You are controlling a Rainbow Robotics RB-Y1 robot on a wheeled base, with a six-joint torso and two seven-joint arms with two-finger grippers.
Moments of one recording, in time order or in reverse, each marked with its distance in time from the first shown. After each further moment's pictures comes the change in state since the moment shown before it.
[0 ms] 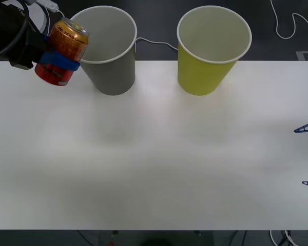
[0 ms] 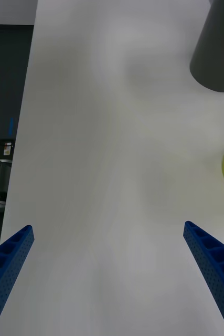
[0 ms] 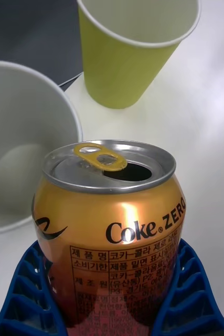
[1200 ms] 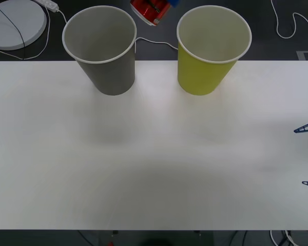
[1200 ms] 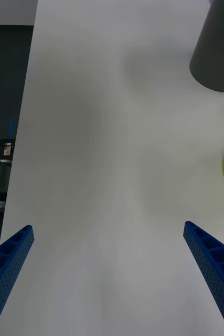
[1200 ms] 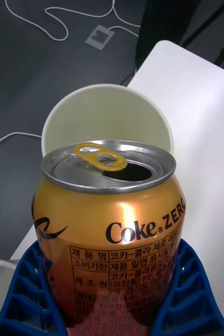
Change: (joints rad) right arm 0.000 0.000 0.000 0.000 0.000 0.000 0.000; left arm -0.641 -0.573 -0.264 0.463 -0.323 -0.113 0.131
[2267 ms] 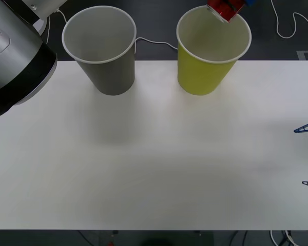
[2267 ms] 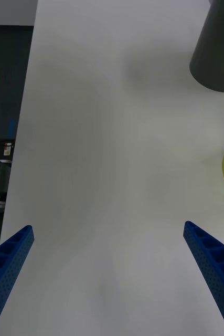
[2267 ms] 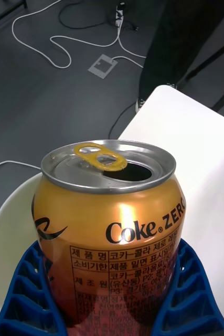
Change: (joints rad) right arm 0.000 0.000 0.000 0.000 0.000 0.000 0.000; left arm -0.243 -0.383 -0.212 0.540 -0.066 0.317 0.000
